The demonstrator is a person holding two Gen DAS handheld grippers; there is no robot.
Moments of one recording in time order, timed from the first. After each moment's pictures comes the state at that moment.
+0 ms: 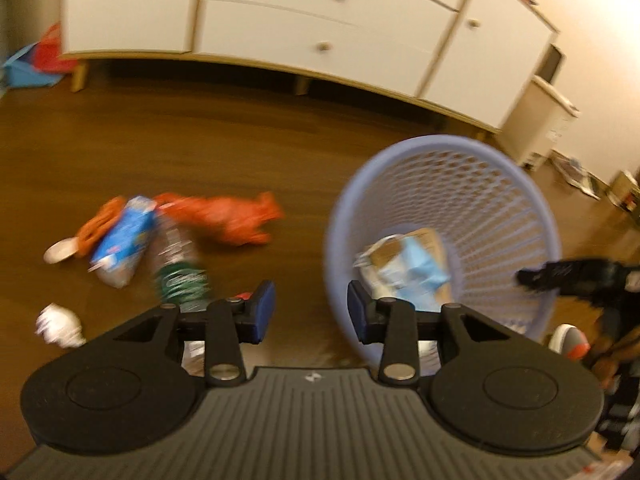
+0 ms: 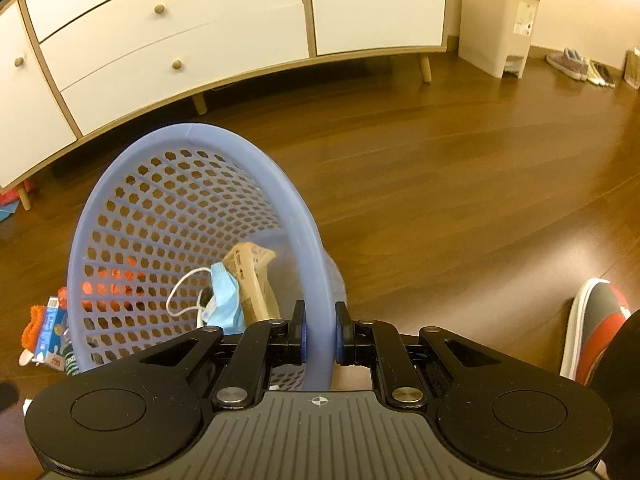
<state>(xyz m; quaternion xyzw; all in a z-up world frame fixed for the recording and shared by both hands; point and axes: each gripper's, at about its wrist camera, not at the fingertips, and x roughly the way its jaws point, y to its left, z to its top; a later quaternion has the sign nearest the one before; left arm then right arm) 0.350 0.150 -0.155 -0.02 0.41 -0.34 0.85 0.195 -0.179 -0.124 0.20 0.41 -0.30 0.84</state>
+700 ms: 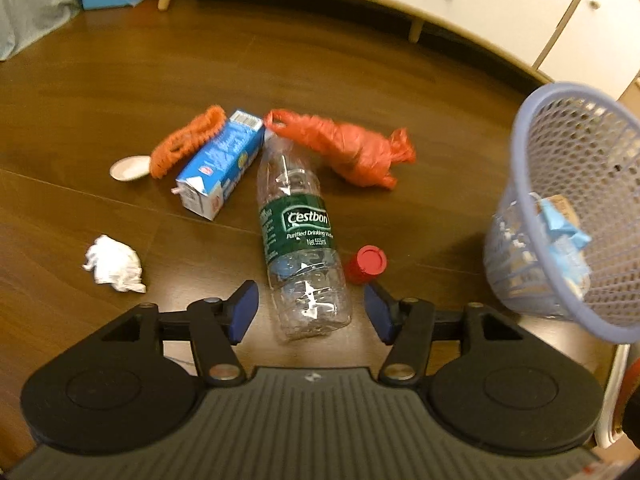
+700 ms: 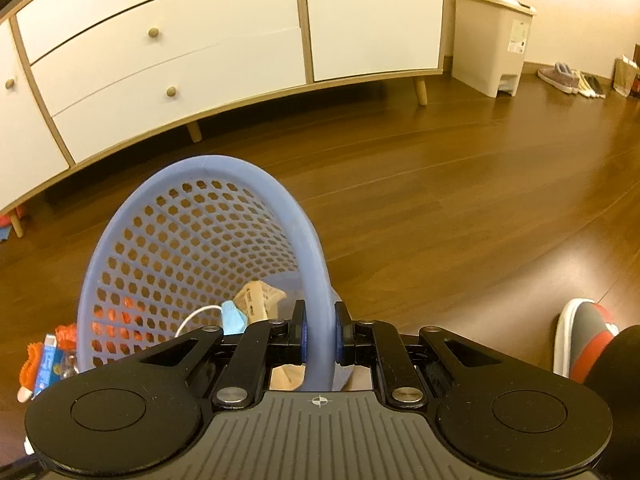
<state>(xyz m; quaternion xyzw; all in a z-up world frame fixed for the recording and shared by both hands) 0.406 0.177 -0.243 -0.01 0.49 -0.23 0.84 0.216 -0.177 -0.117 0.20 0.38 -0.32 0.85</state>
